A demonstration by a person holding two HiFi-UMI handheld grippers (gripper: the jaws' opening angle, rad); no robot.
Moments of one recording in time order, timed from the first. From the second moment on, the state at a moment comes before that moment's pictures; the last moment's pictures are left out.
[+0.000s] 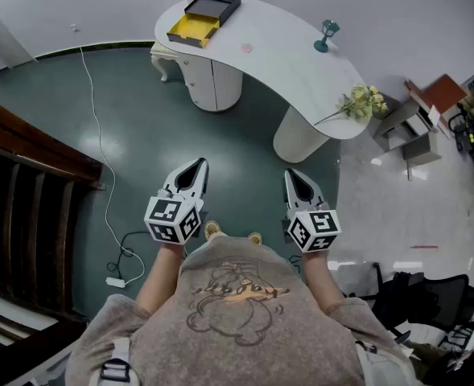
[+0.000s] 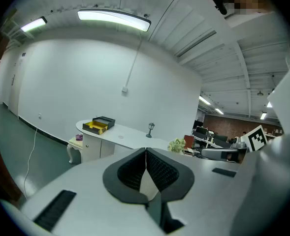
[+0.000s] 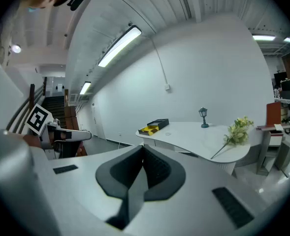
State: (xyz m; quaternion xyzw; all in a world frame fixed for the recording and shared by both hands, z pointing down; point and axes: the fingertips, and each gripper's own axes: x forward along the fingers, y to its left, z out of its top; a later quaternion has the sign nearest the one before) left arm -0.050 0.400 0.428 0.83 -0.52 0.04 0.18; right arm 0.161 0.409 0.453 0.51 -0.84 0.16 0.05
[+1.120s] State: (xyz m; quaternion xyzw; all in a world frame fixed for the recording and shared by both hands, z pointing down) left arm -0.110 0.370 0.441 0.86 -0.49 0.04 0.17; right arm 0.093 0.396 0.472 0.54 -0.82 0.17 0.06
